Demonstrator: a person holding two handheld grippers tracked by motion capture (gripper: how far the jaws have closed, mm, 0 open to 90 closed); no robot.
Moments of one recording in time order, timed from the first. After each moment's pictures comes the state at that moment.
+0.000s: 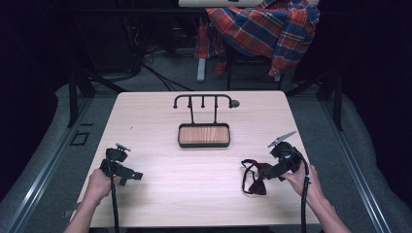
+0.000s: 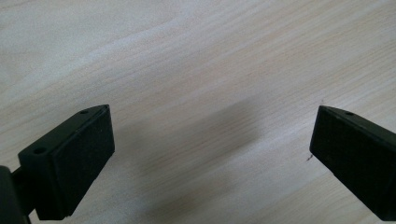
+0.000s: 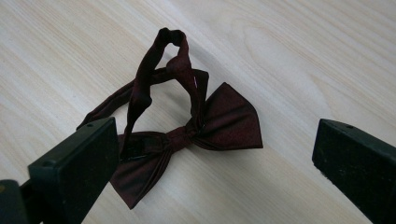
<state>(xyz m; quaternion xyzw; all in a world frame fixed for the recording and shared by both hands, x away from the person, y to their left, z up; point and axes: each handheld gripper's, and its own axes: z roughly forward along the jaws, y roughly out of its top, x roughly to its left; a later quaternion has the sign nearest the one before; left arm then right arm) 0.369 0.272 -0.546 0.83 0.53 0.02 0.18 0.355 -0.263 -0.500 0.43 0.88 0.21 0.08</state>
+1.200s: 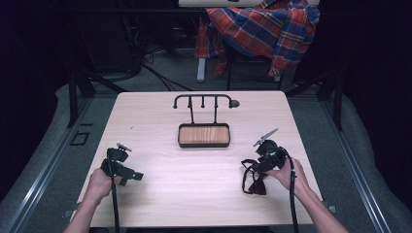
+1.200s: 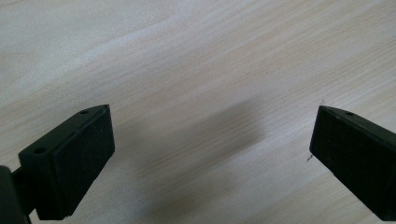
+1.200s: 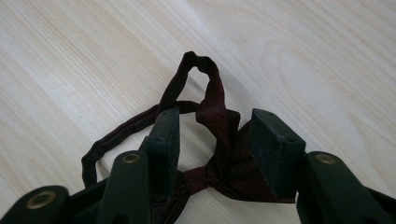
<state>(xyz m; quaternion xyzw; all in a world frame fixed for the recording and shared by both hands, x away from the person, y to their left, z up) 0.371 0.271 -0.548 0.83 0.53 0.02 0.17 0.374 -0.230 -0.513 0.39 0.90 0.19 0.07</state>
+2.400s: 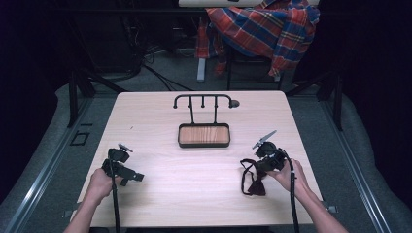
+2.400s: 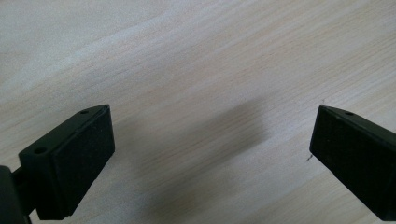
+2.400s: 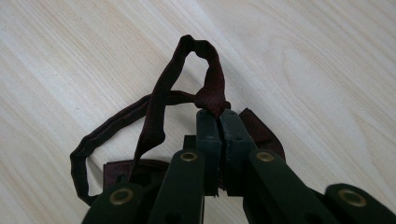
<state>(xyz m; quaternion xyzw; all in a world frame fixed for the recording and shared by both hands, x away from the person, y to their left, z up) 0.371 0.268 -0.549 0.83 0.52 0.01 0.17 0.370 -0.228 -0.515 0.38 0.90 0.18 0.08</state>
